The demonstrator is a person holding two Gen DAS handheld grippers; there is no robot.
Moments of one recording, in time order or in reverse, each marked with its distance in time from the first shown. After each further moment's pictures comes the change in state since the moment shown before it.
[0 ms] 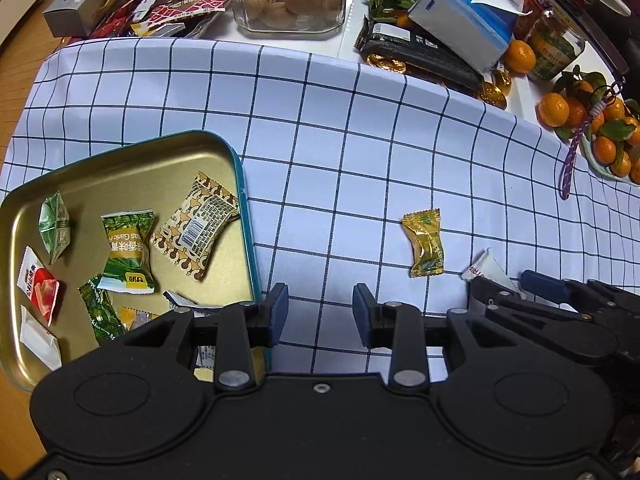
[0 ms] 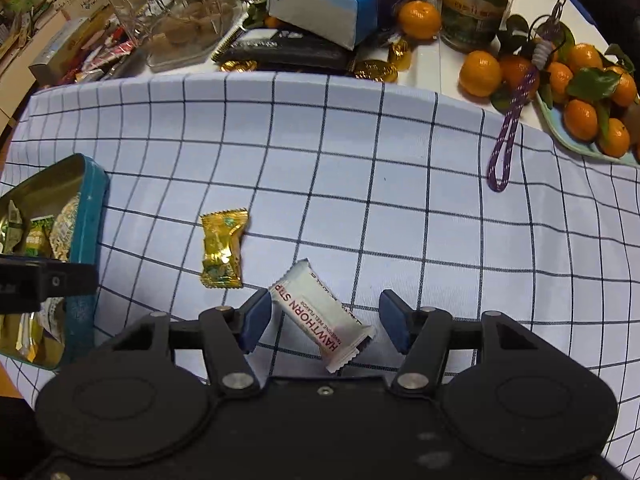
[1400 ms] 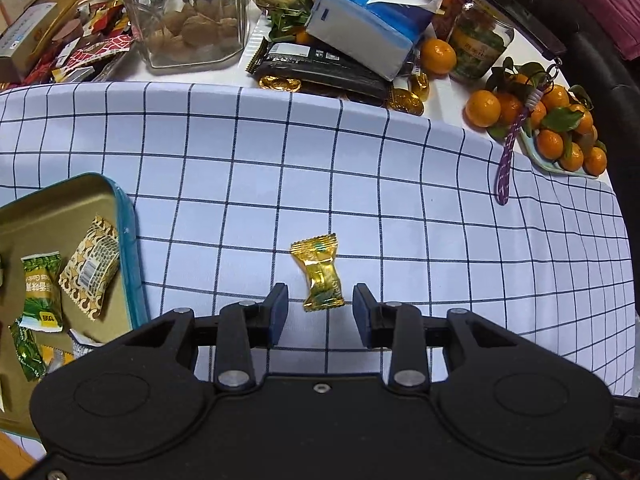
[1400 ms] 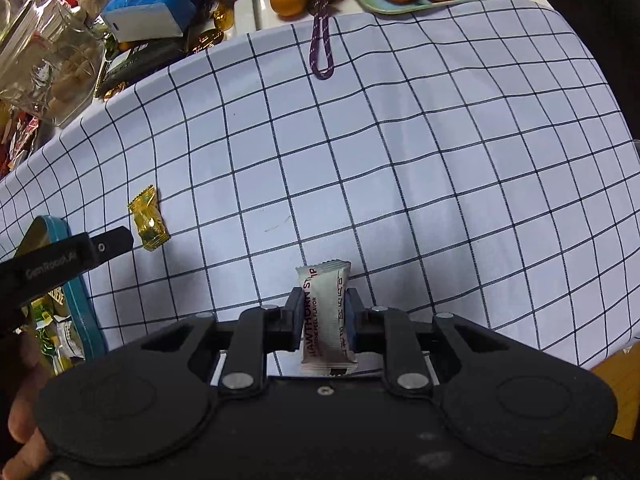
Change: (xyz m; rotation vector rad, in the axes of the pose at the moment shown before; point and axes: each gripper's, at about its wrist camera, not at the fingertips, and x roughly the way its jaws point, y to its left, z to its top) left arm 0.016 -0.063 0.003 0.082 -0.105 -0.097; right arm -0.068 -0.073 -0.046 0.449 0.152 -0.056
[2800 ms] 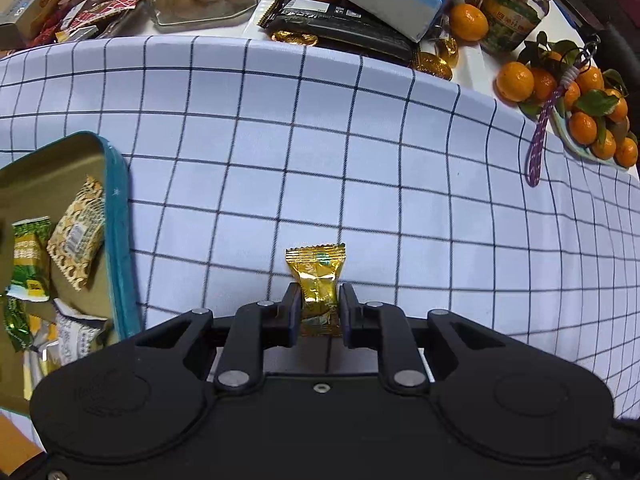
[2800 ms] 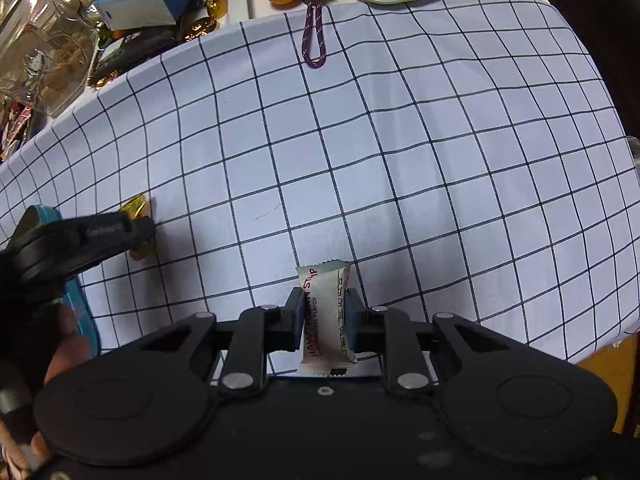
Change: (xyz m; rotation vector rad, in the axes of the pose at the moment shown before) left arm 0.020 0.002 -0.008 -0.043 0.088 0.056; right arm 0.006 0.002 0.001 -0.003 0.060 -0.029
